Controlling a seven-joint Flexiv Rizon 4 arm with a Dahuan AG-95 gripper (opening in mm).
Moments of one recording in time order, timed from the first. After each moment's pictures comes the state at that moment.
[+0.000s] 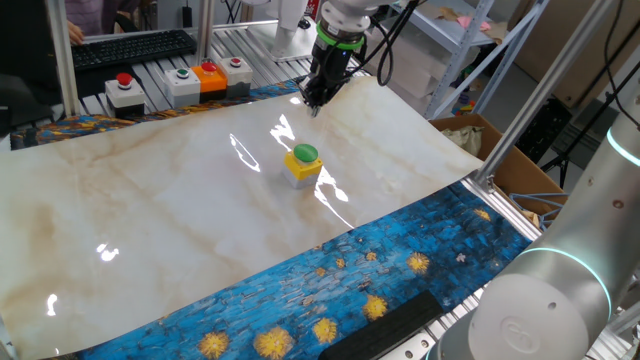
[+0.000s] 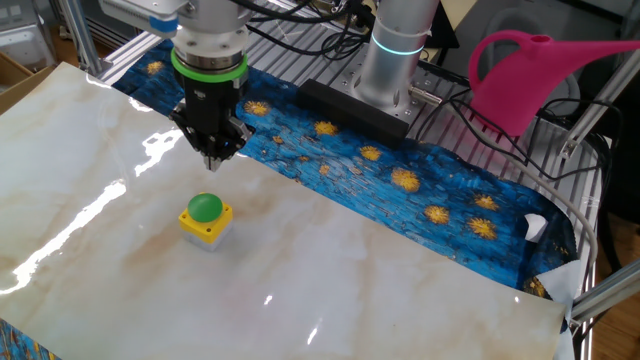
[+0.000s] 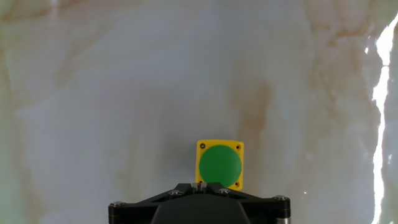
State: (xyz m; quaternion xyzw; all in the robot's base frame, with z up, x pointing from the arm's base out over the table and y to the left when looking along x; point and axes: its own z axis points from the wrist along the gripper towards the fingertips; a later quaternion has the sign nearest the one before) arm 0.581 -0.085 0.210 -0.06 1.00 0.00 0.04
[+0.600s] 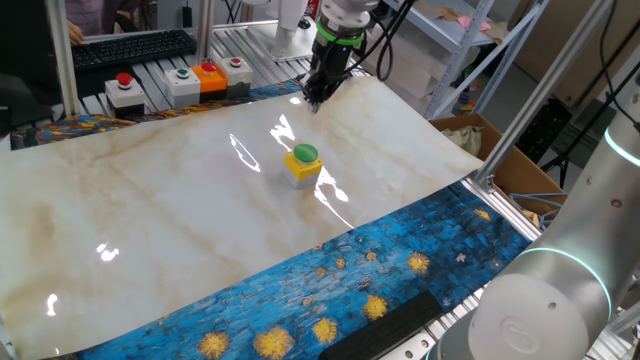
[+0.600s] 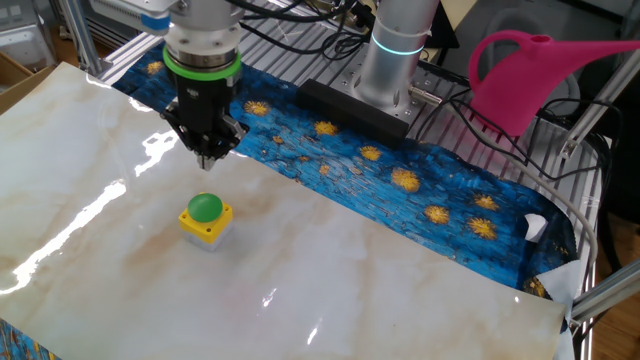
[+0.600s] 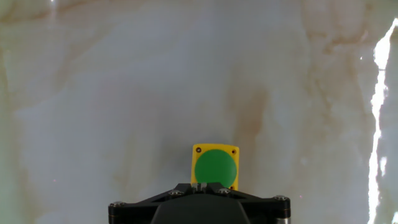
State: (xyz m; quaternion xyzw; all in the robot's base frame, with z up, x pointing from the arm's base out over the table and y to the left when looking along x) arm 0.585 -0.092 0.216 -0.06 1.00 -0.01 0.04
